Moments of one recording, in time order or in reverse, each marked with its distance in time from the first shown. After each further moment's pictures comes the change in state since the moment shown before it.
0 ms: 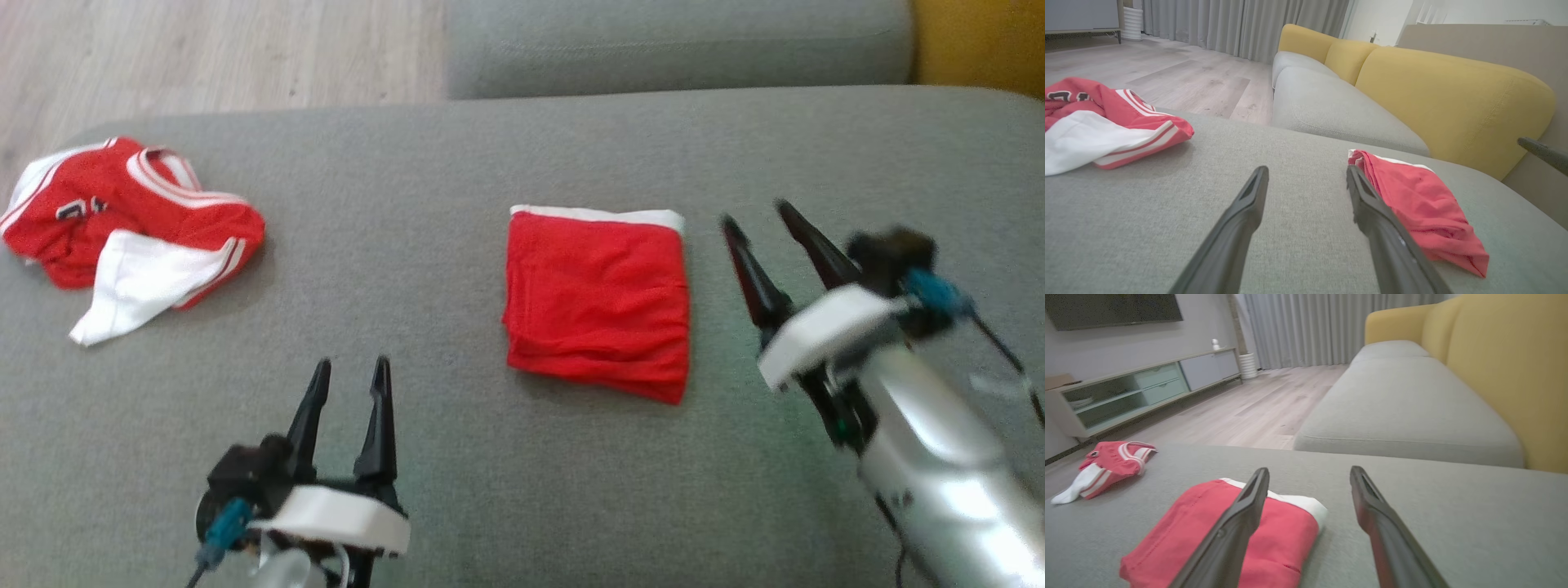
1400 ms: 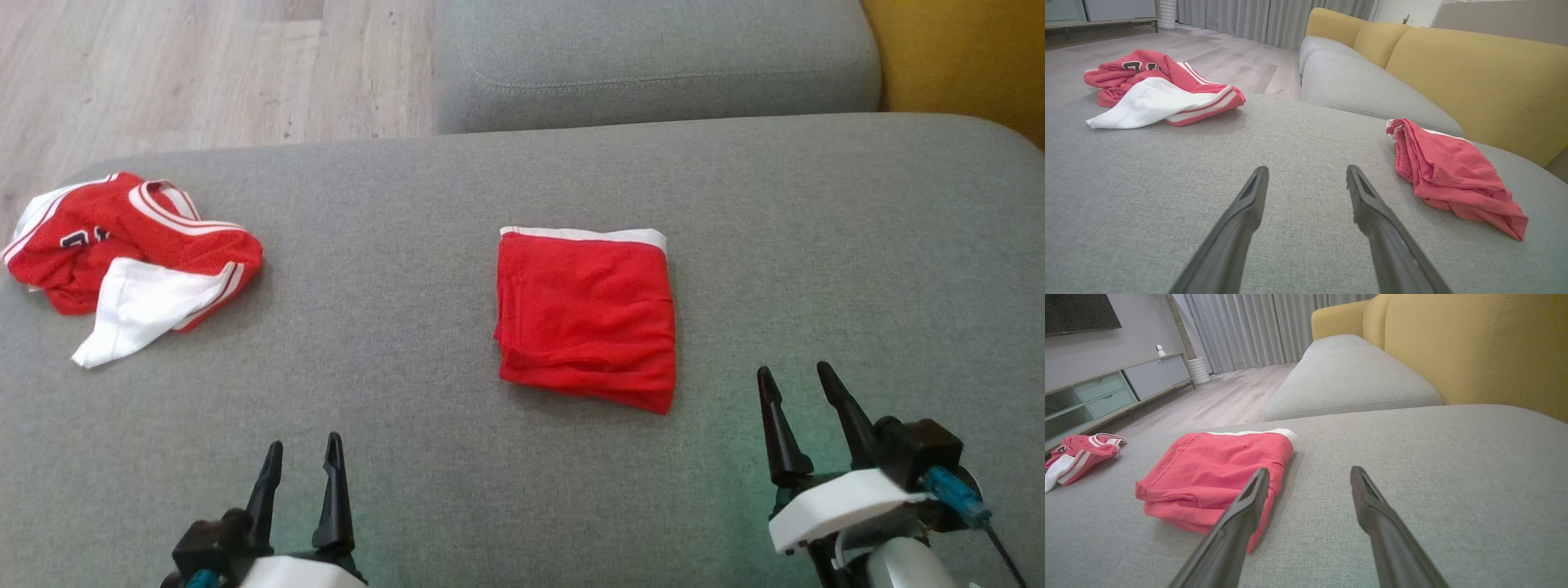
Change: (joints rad) left arm 0.173 -0.006 0.126 0.032 0.057 -0.010 0.000; right arm 0.614 0.242 -0.588 -0.443 -0.475 0.000 0.090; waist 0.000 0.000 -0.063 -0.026
